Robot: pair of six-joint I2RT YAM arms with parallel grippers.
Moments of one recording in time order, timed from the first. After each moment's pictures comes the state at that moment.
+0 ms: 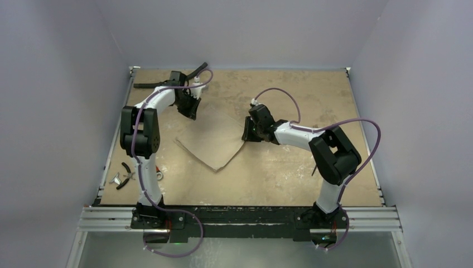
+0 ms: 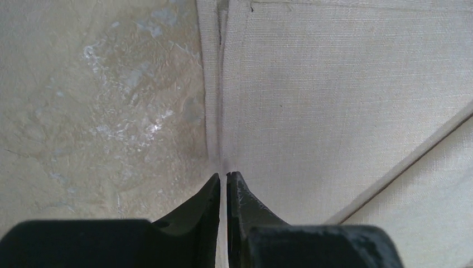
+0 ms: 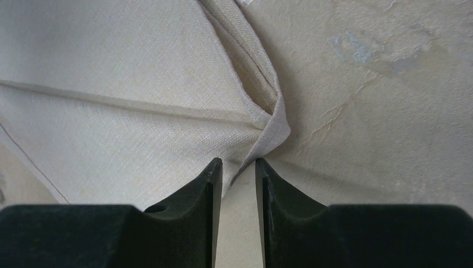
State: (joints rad) left arm -0.12 2.10 1.61 -0.71 0.36 0.44; right arm 0.63 1.81 1.07 -0.13 -0.03 0.62
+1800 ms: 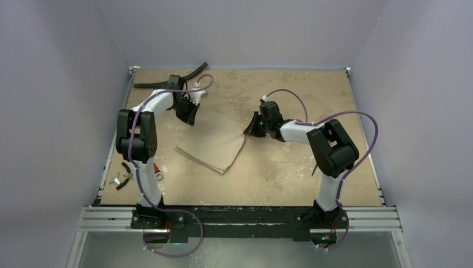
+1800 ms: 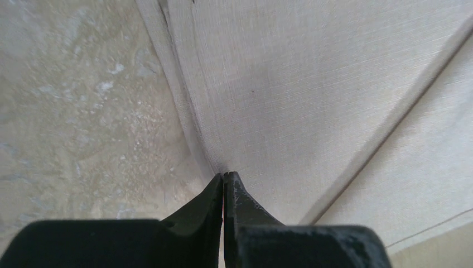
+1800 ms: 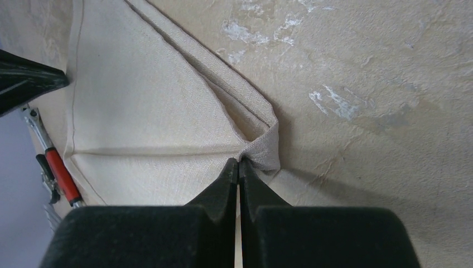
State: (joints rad) left arm -0.12 2.02 1.48 -0.72 0.36 0.51; right arm 0.51 1.88 1.03 0.09 -0.21 0.77
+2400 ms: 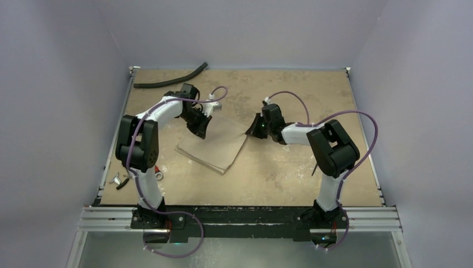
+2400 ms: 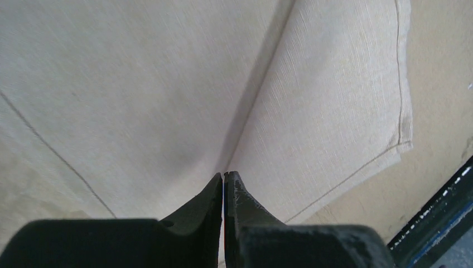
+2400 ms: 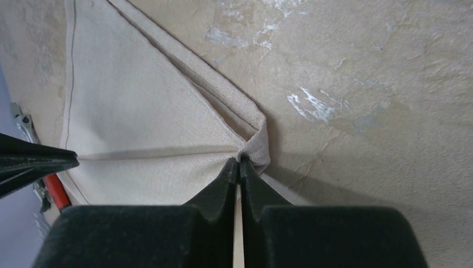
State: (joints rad) left arm -0.25 1.92 1.41 -0.83 0.47 0.53; right arm 0.50 1.88 0.98 0.17 -0.18 0.77
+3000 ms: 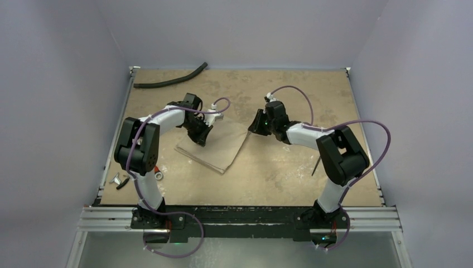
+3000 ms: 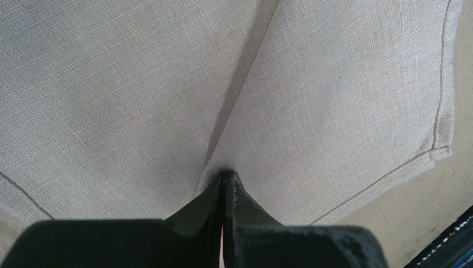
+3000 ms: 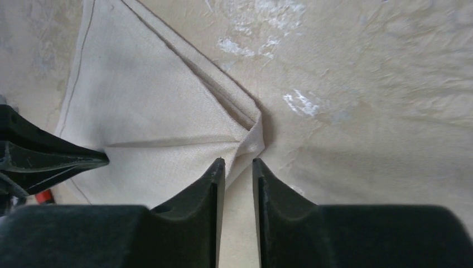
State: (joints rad) left arm -0.29 1.87 1.21 -0.69 0.40 0.54; right arm 0.49 1.78 0.95 0.13 -0.15 0.67
